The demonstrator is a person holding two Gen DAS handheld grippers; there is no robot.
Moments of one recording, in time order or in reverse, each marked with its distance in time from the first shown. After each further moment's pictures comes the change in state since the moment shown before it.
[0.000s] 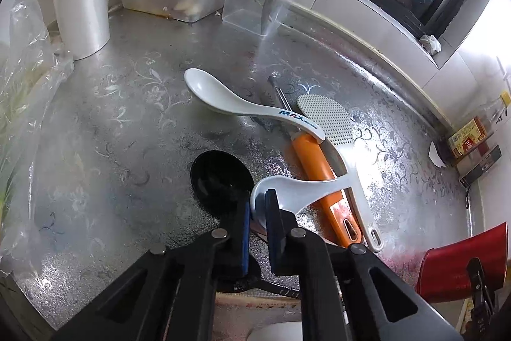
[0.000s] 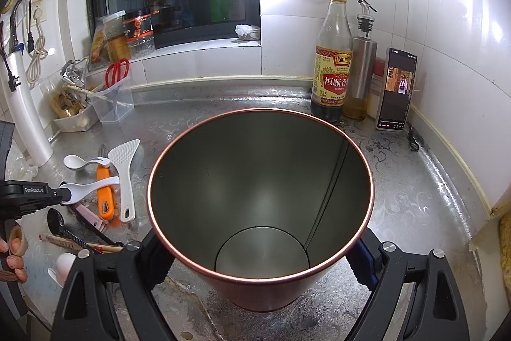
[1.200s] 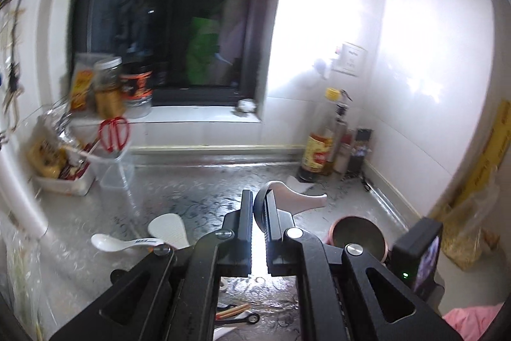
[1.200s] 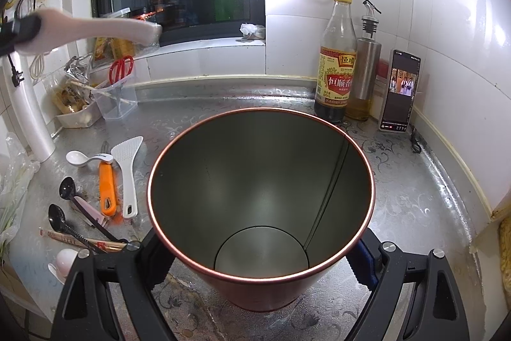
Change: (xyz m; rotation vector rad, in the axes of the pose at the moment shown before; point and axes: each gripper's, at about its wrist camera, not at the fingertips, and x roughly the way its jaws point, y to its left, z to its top) left arm -0.166 -0.155 -0.012 0.541 -0.354 -0.333; right arm -0.002 0.004 -0.002 -0.013 0.001 0.004
